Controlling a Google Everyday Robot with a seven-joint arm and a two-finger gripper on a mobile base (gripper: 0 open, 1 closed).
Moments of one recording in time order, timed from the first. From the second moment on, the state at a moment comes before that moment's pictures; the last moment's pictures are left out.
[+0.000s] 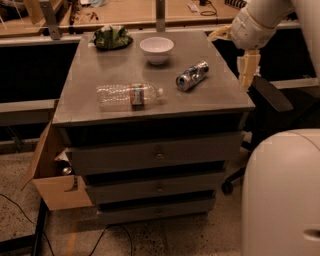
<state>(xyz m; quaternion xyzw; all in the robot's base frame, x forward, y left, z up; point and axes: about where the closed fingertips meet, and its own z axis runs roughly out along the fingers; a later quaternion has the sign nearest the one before) 0.684 -0.195 0.931 -0.82 0.54 -0.02 0.21</state>
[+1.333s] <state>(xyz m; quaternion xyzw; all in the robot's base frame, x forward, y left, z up) 0.757 -0.121 0.845 -0.89 0.45 -0.07 0.05</state>
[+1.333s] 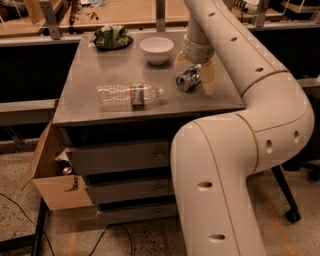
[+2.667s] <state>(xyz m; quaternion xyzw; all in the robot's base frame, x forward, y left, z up) 0.765 -0.116 0.836 -0.90 0.44 -0.07 0.04</state>
